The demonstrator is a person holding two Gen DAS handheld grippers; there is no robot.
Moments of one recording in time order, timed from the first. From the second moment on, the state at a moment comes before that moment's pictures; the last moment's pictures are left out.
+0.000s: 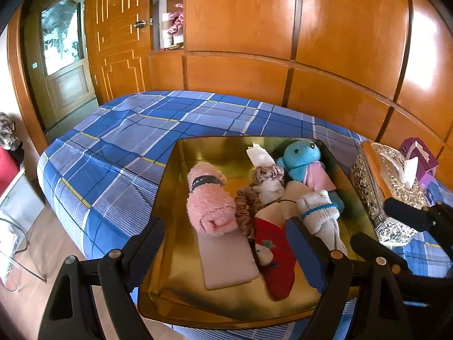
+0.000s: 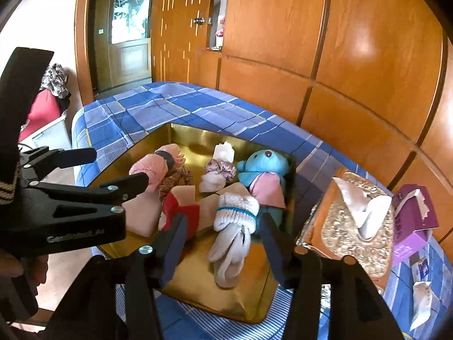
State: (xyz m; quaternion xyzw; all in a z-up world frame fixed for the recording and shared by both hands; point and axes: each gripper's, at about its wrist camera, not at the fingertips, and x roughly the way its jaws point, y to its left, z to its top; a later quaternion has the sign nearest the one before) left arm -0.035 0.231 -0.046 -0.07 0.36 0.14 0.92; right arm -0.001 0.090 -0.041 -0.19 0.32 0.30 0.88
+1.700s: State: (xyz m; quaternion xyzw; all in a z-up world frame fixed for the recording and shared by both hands) left arm -0.009 -0.003 0.007 0.12 0.33 -0.18 0.92; right arm -0.012 -0.240 -0.134 0.00 0.47 0.02 0.88
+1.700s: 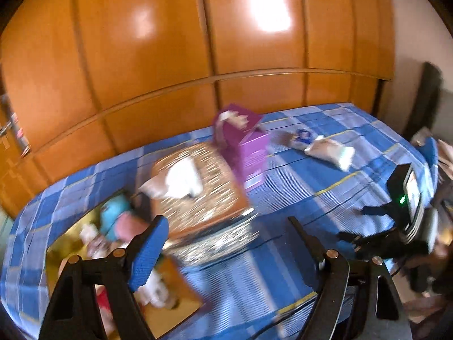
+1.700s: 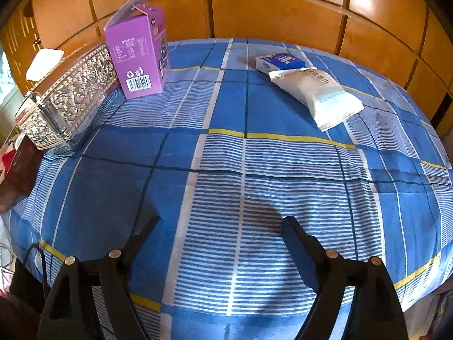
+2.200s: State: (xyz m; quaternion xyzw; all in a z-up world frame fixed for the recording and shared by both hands) left arm 0.083 -0.166 -0.008 0.13 0.40 -0.29 0.86; right arm -0.016 -0.240 -0.138 0.00 0.43 0.03 0.90
